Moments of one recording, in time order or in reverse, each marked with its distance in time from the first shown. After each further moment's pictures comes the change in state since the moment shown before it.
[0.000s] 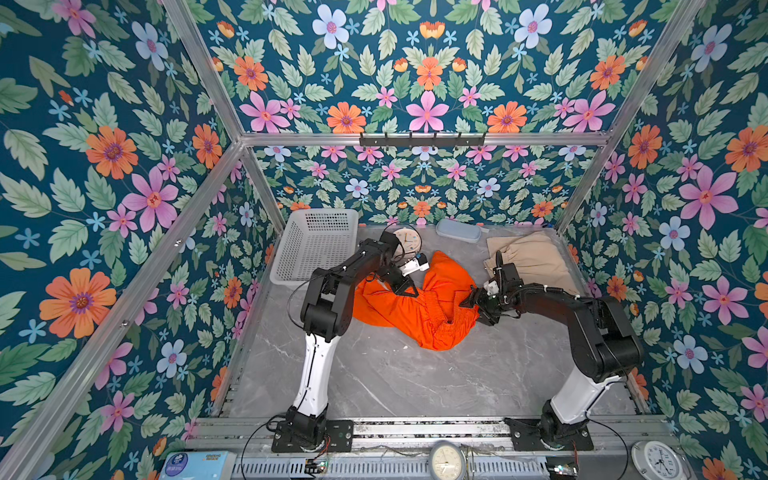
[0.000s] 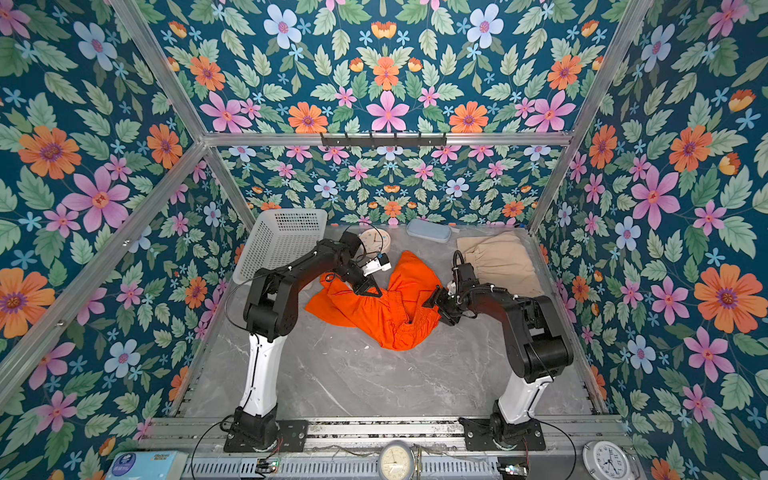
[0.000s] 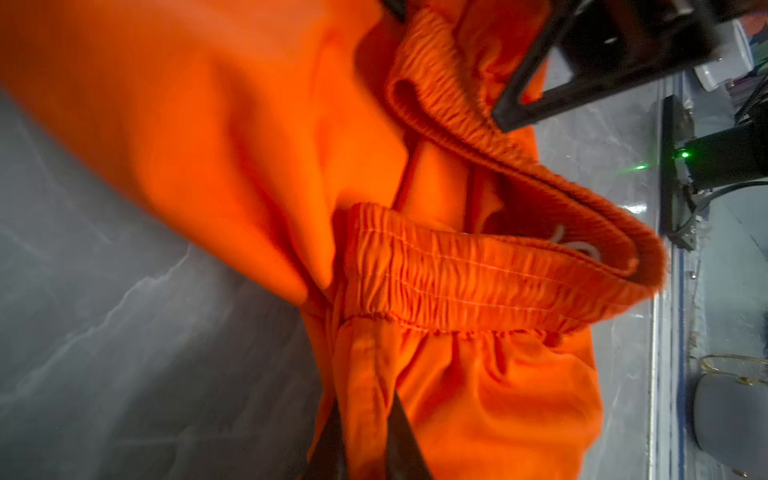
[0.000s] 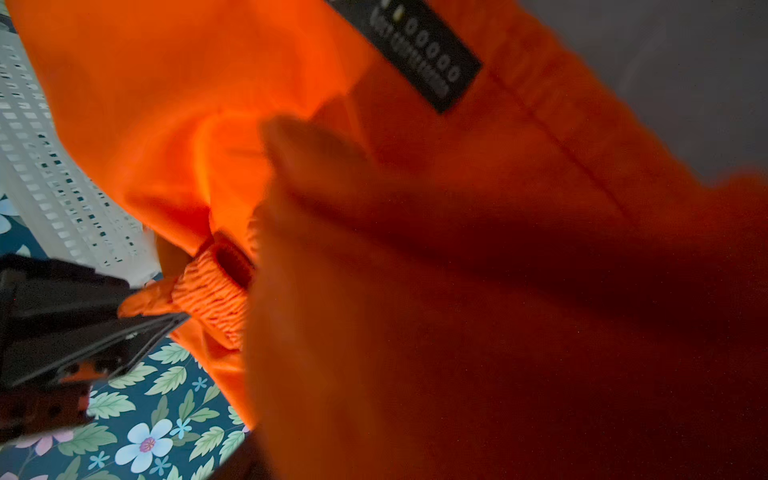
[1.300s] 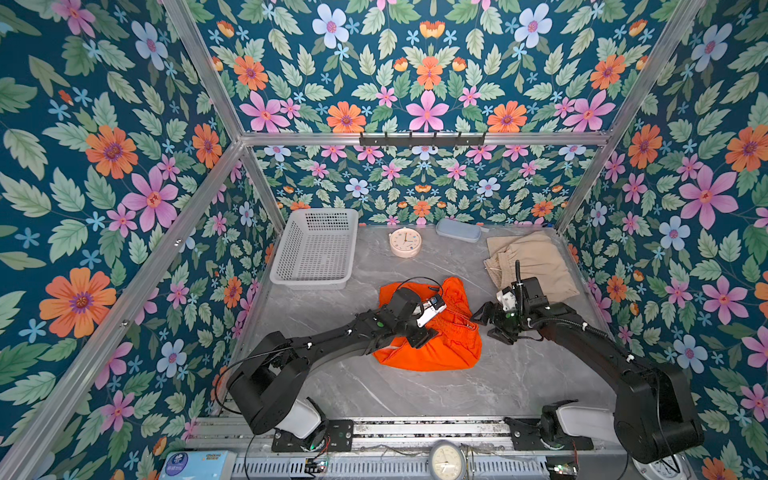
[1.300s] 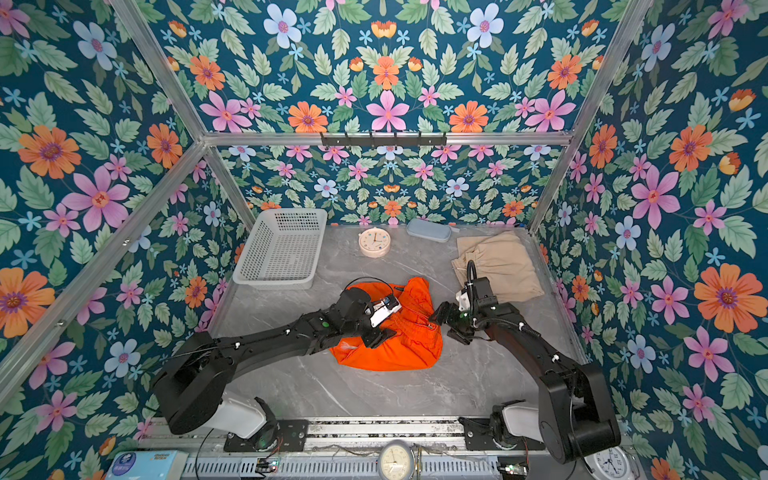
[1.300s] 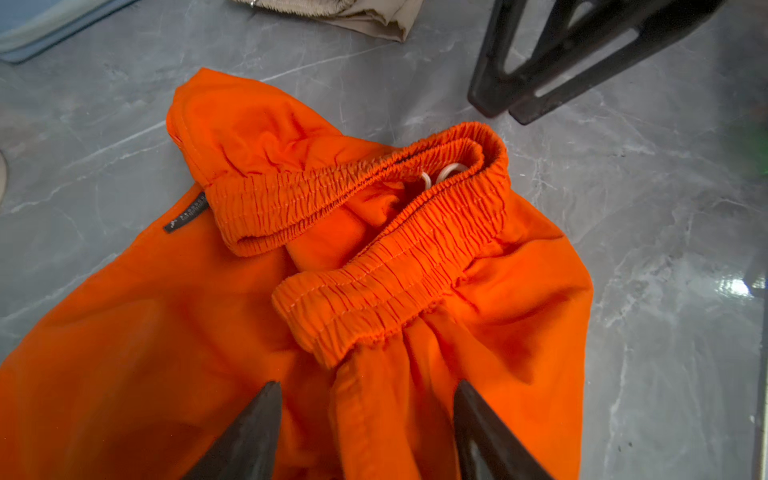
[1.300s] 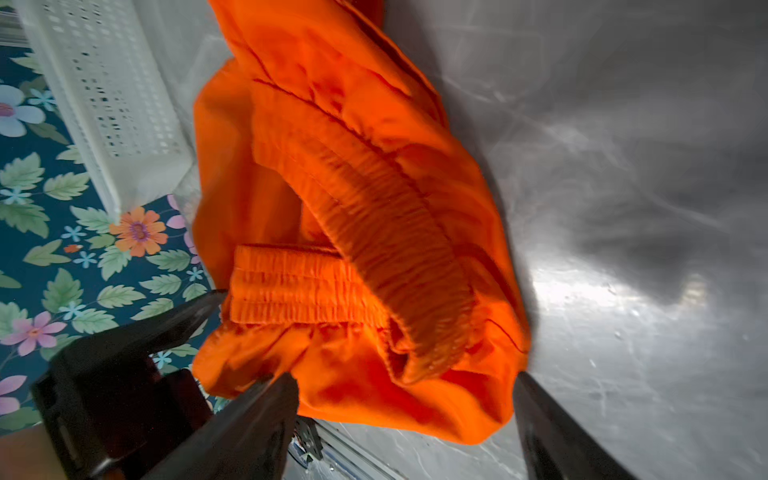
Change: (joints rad) left arm -0.425 -0.674 -0.931 0.847 -0.544 -0.460; right arm 0.023 -0.493 -0.269 -0.227 0.005 -0.076
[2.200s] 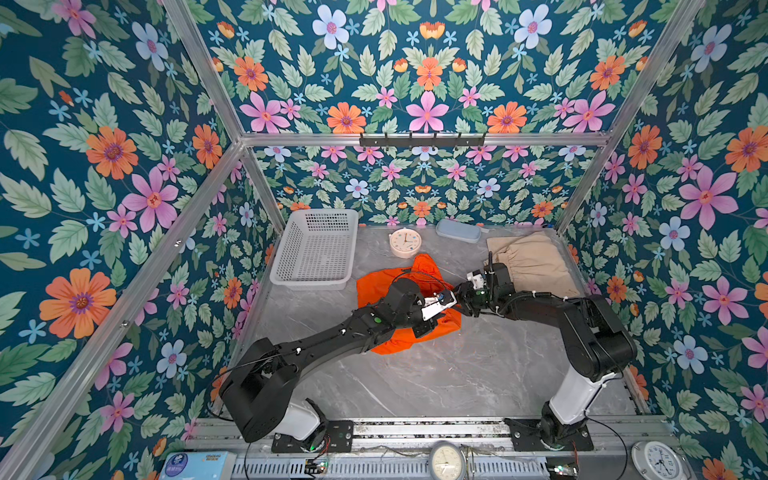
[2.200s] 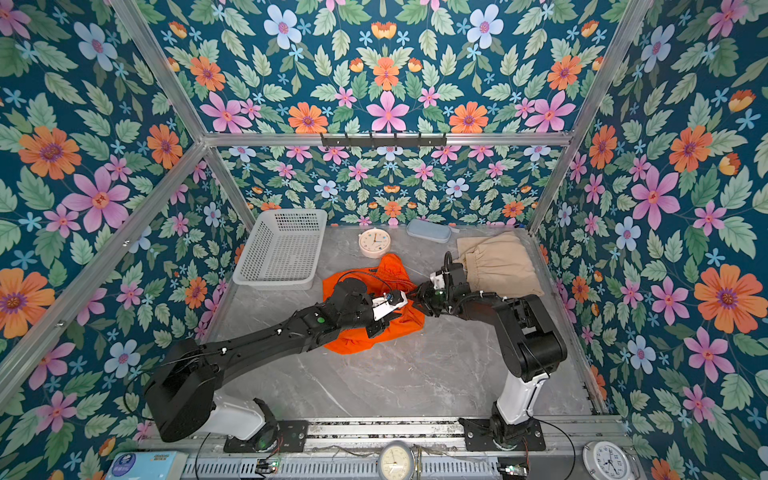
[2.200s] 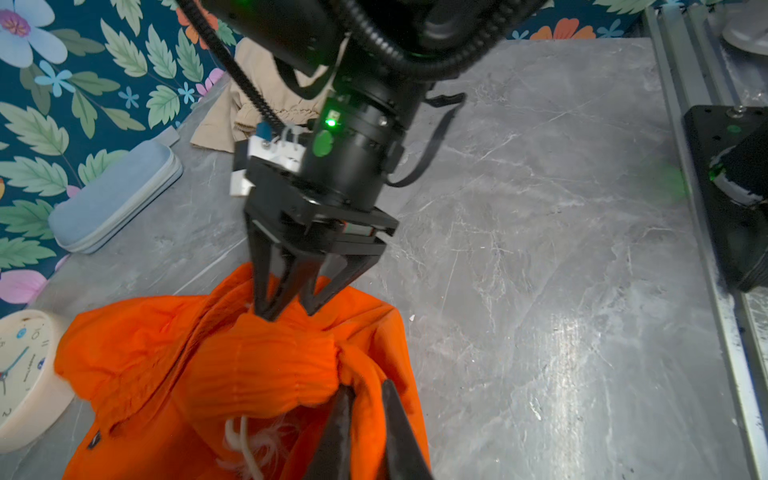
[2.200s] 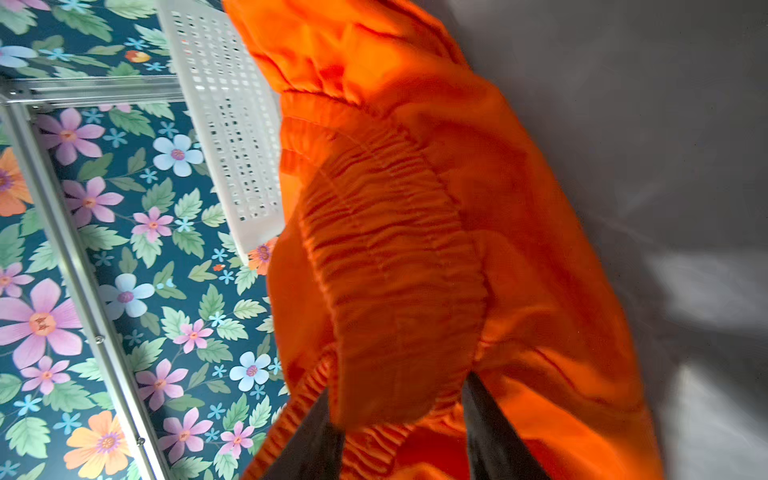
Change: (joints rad) left arm -0.009 -0.043 0.076 0.072 0.107 0.235; right arm 0.051 0.492 0.189 0.679 -0.163 0.297
